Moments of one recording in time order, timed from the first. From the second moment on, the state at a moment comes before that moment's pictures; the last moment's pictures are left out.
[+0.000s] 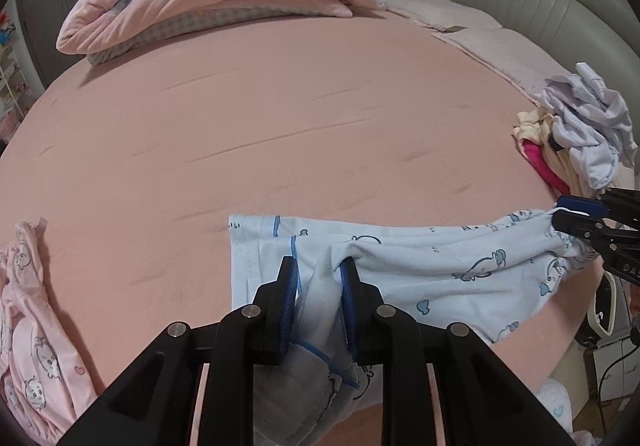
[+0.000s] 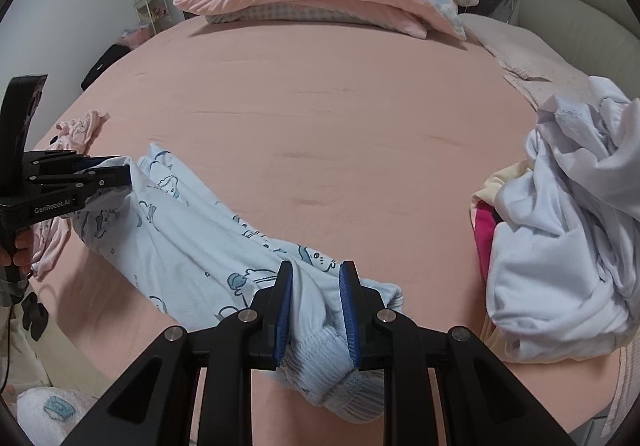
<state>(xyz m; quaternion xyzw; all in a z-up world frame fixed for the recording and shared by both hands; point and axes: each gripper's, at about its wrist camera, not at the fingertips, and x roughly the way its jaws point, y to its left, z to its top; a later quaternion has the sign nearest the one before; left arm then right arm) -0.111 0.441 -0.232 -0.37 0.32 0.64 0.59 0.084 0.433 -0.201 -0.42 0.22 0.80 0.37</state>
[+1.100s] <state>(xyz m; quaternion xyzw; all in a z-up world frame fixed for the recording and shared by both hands) -0.168 0.381 -0.227 -0.51 0.19 0.67 0.51 0.125 0.394 -0.167 -0.39 0.19 0.79 0.43</state>
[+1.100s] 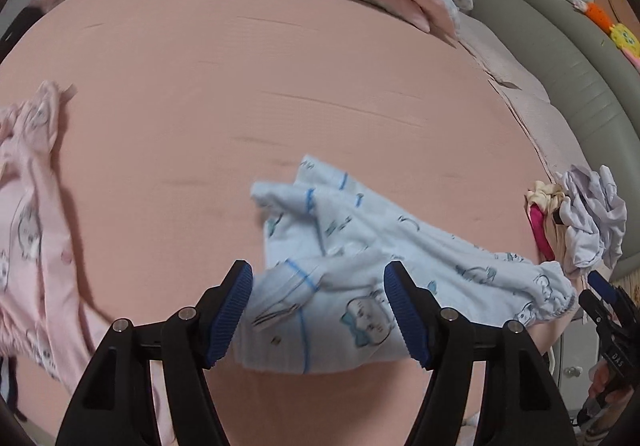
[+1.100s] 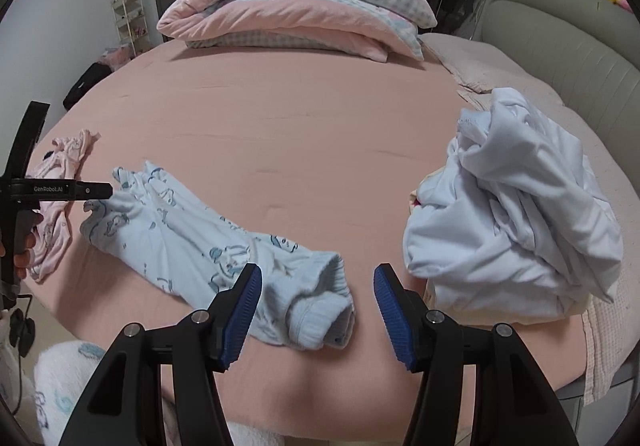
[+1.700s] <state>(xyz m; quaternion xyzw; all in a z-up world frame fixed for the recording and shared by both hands) -0.171 0.383 -0.245 -0.50 0.20 0.66 0.52 0.115 0.387 -0.209 -0.38 0.18 0.79 0.44</state>
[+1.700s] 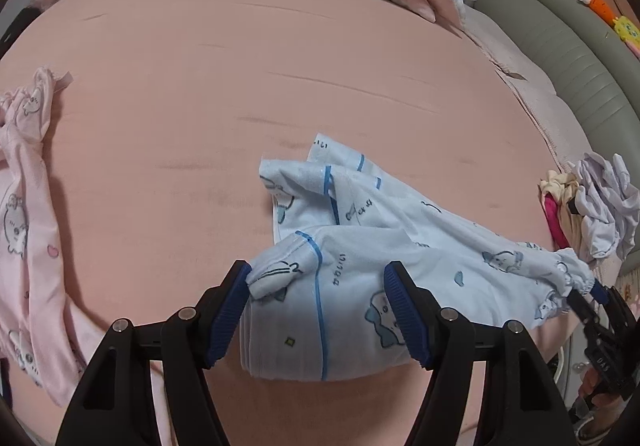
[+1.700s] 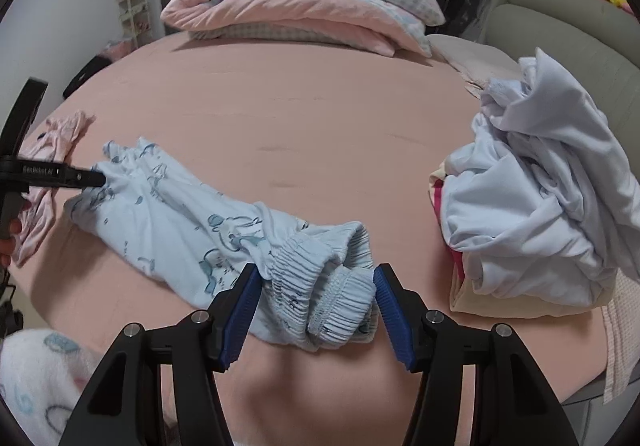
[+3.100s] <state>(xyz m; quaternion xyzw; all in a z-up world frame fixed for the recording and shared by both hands) -0.183 0.430 -0.234 -0.50 0.19 0.66 0.54 0.117 0.444 -0.231 -0.37 0.30 0.74 0.48</state>
